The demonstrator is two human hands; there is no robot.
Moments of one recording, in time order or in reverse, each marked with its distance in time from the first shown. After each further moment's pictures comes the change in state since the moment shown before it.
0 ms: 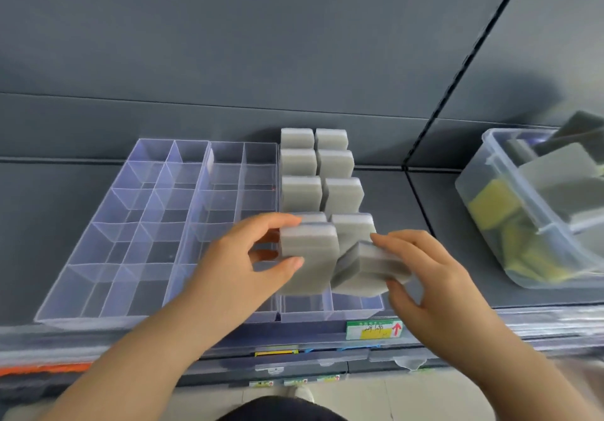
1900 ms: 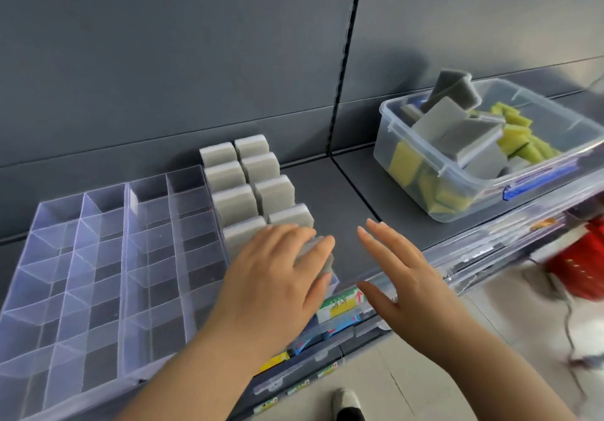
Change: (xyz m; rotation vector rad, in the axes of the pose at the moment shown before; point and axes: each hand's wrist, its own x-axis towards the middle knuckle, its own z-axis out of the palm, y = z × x) left_hand 0.011 0.011 0.060 0.863 -0.073 0.917; right_hand -0.065 0.005 0.010 -0.256 0.135 0.230
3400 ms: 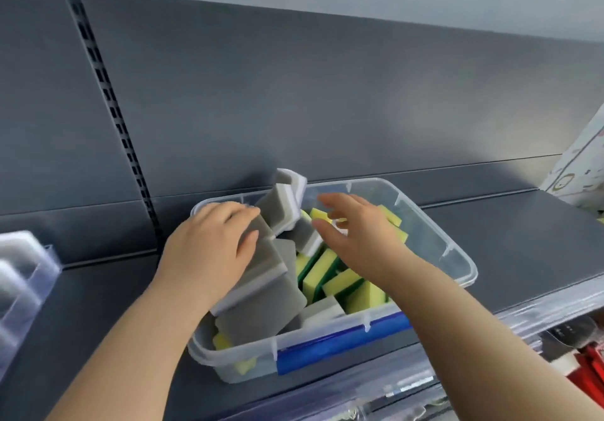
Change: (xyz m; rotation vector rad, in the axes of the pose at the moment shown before) left_hand 0.343 0.132 0.165 0.251 0.035 -0.362; right_hand 0.162 0.359 -0.199 0.259 0.035 0.016
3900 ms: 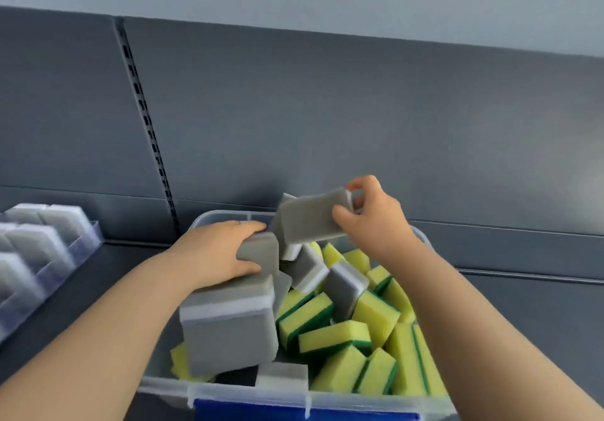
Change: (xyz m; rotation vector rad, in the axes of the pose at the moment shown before) left_hand 0.062 0.028 0.027 0.026 -0.503 -0.388; right_hand 0.109 0.068 -0.037 0.220 -0.108 -0.017
